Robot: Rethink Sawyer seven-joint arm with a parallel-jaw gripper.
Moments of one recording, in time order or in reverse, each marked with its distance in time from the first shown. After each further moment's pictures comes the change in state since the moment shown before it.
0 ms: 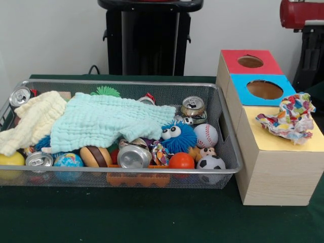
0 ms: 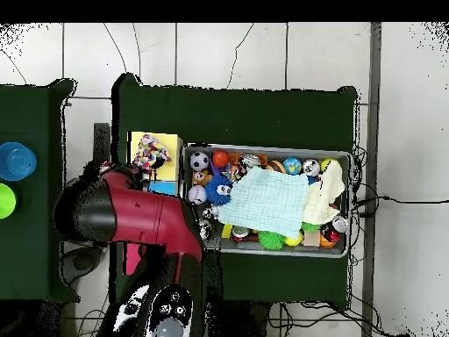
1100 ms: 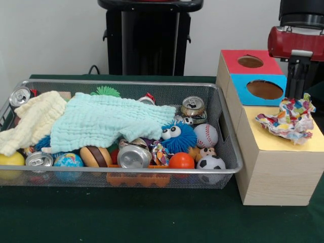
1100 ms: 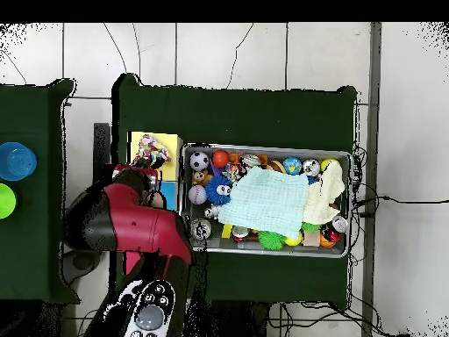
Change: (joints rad) arm 0.081 0.119 -0.070 0.044 0.001 -0.342 0.028
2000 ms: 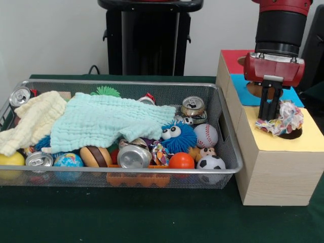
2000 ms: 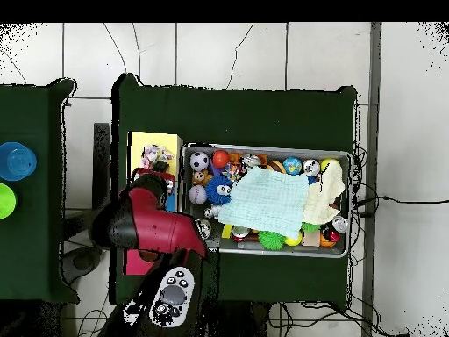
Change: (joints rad) arm -0.061 0.070 0.047 0.053 0.000 -0.149 0.005
